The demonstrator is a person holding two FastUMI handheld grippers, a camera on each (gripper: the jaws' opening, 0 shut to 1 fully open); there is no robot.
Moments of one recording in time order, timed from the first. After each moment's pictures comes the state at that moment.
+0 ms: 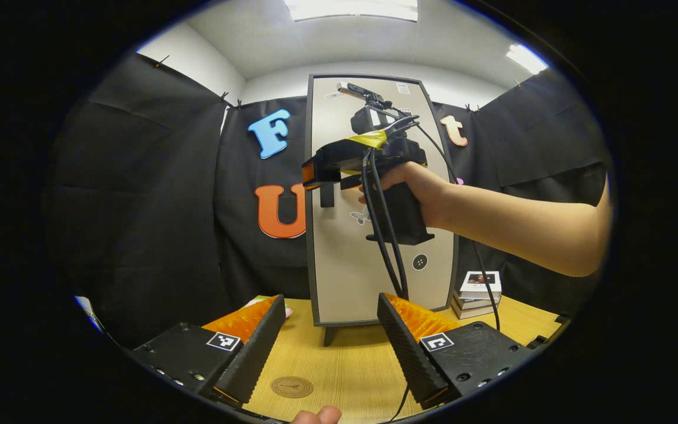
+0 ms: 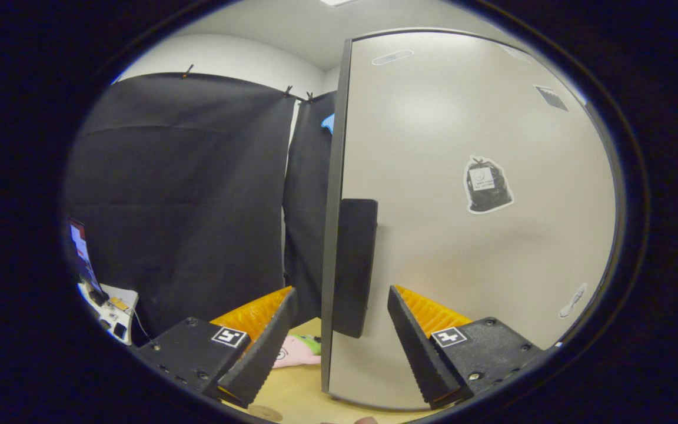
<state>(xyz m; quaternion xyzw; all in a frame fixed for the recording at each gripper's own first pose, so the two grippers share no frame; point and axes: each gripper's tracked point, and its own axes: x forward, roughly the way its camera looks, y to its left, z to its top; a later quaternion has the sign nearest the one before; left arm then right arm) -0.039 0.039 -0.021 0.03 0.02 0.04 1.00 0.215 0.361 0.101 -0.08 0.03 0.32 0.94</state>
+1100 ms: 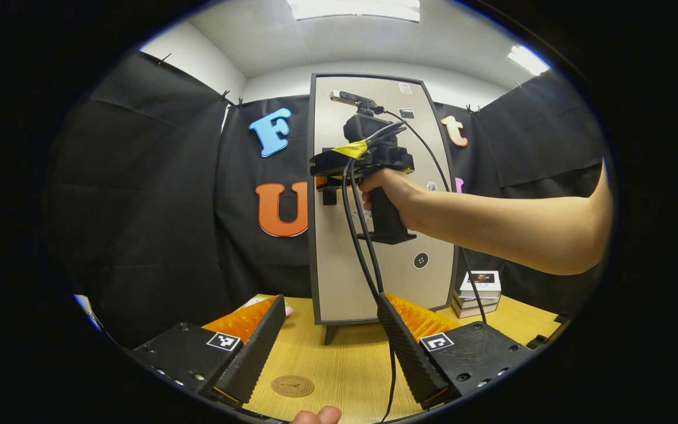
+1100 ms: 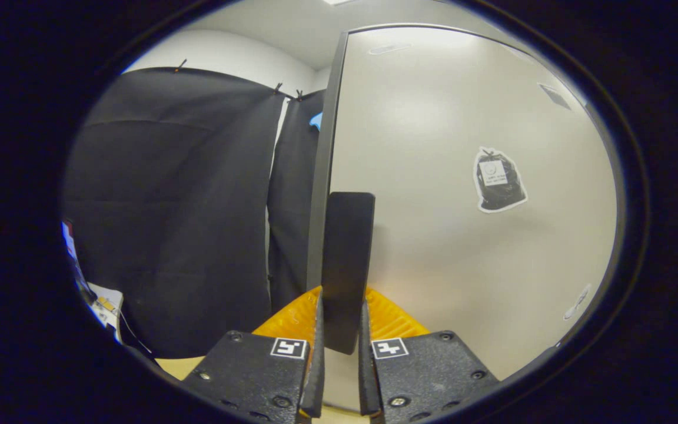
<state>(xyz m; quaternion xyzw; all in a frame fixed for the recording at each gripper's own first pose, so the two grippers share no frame) -0.042 0.048 -0.025 0.03 0.02 0.04 1.00 0.242 0.364 0.102 -0.07 0.01 0.28 0.96</state>
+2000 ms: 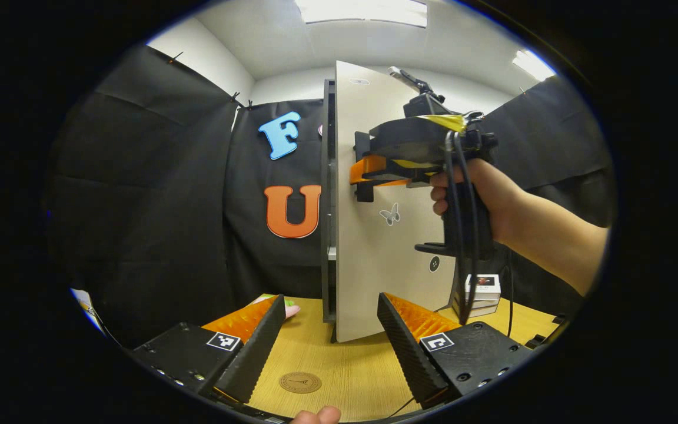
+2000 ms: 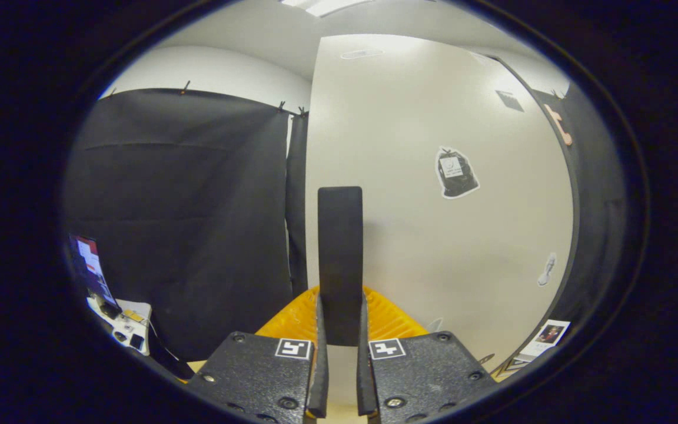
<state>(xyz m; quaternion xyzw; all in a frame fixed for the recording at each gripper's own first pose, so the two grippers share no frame) -0.066 0.063 -0.027 0.01 0.01 0.04 1.00 0.189 0.343 0.103 -0.04 0.01 0.31 0.95</state>
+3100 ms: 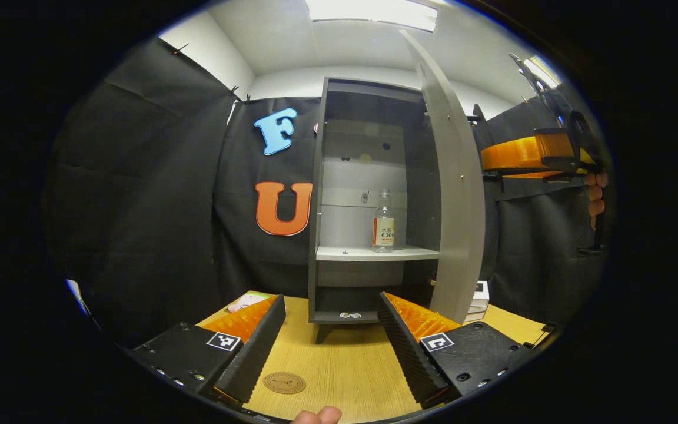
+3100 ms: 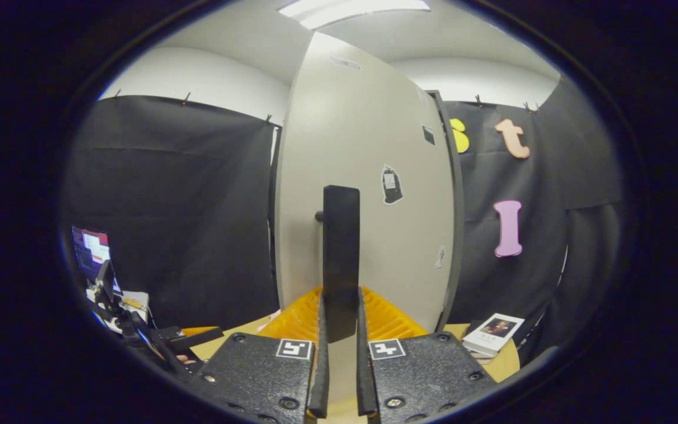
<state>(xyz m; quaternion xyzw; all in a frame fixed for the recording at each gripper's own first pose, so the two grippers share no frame) -0.054 0.047 -0.026 -0.01 0.01 0.02 1.00 0.102 0.212 0.111 -0.04 0.00 0.25 0.97</state>
